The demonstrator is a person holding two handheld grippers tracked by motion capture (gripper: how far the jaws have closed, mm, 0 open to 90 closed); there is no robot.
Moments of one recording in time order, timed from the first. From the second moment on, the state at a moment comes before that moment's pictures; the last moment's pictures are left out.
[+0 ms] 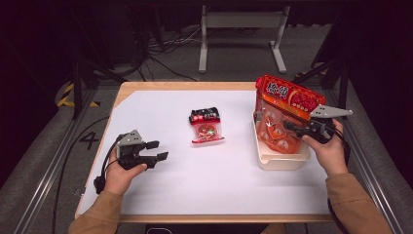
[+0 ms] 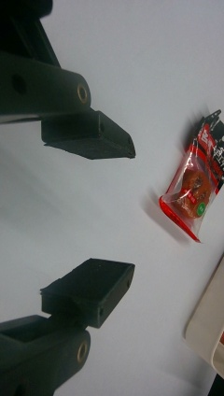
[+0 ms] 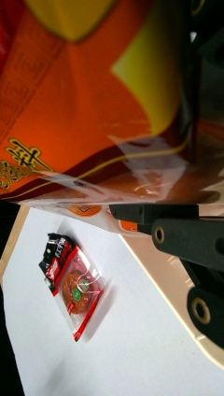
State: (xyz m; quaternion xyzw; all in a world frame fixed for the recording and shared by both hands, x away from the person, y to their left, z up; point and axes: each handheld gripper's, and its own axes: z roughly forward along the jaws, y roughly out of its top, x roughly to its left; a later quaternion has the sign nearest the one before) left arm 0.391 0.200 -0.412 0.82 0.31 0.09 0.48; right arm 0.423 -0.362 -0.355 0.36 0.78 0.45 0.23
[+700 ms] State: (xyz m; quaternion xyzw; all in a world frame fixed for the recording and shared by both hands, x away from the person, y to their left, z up) left arm 0.391 0.203 -0.412 0.81 0.32 0.09 0.48; right arm 0.403 -0.380 -0.340 0.42 0.73 0.47 0.27
